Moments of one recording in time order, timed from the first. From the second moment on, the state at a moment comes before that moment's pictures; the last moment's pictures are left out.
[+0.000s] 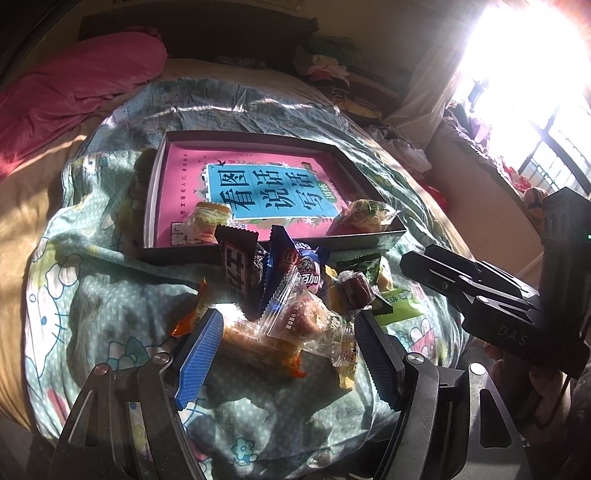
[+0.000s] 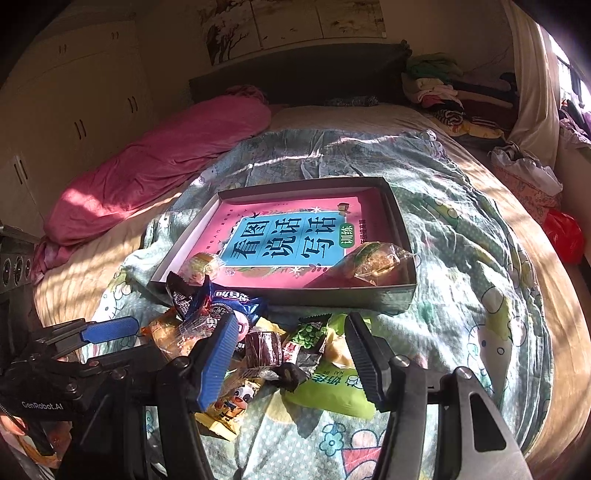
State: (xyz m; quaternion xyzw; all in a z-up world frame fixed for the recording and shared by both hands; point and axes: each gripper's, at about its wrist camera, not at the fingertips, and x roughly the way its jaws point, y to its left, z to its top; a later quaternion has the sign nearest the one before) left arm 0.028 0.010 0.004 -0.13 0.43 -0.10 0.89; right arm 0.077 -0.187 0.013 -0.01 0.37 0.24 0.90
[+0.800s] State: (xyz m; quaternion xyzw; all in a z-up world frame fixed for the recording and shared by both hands) left arm 0.031 -0.001 -0.012 -0.13 0.45 -0.11 0.88; right arm 0.067 -0.177 -0.011 -0.06 0.39 0.26 0.88
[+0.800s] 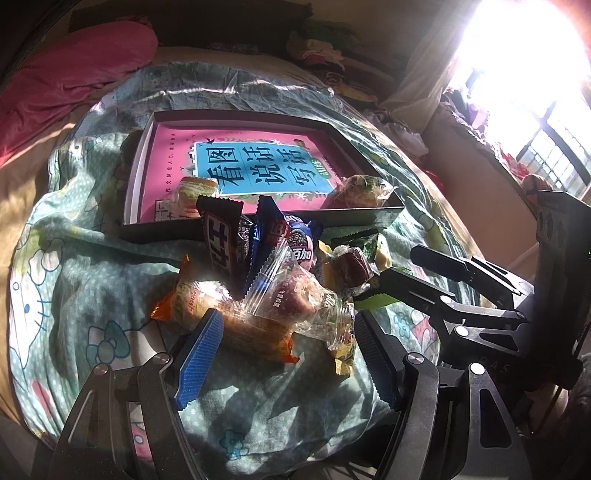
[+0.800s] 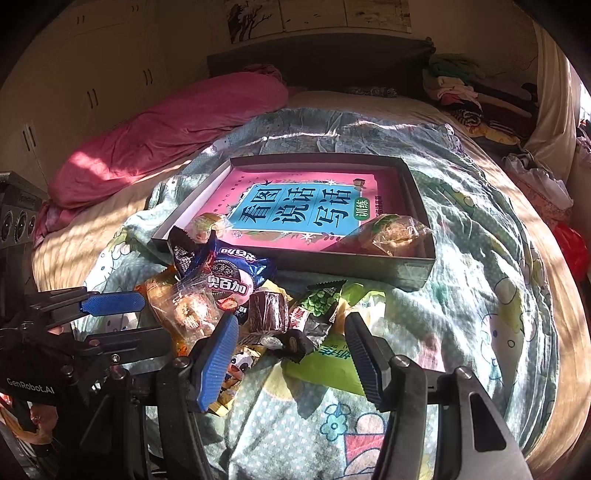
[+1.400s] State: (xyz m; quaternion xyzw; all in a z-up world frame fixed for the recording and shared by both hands) left arm 0.048 0.002 -0.023 -0.18 0.45 -0.15 0.86; right arm 0.067 -0.167 -0.020 -0.09 0.38 0.26 0.88
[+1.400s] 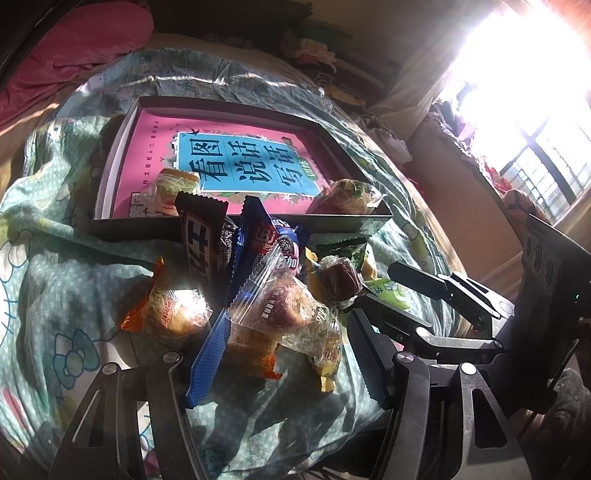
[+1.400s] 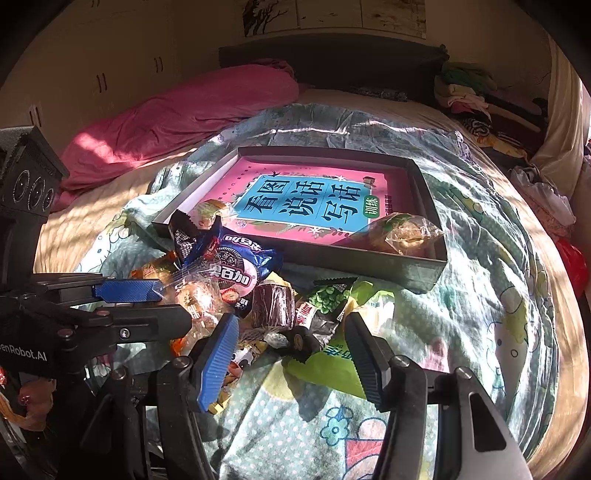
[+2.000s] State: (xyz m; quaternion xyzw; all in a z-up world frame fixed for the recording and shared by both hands) left arm 0.053 -0.001 -0.028 -0.18 0.47 -0.15 0.85; right arm 0.075 -0.147 -0.034 -0.13 0.37 0.30 0.87
